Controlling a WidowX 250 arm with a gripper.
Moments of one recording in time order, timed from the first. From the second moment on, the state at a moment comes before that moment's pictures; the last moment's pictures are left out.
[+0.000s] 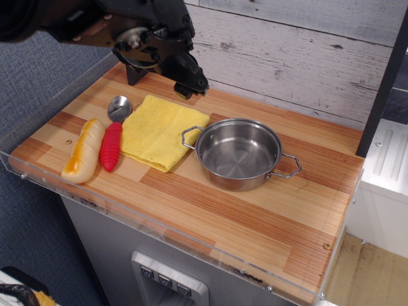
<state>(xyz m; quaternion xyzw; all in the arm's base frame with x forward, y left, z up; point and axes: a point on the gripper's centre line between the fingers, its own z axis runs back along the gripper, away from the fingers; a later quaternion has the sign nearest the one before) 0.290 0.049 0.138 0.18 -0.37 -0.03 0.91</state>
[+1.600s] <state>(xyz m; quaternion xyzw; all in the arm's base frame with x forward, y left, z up) 0.224 0.123 0.121 0.23 -0.23 0.16 0.93</state>
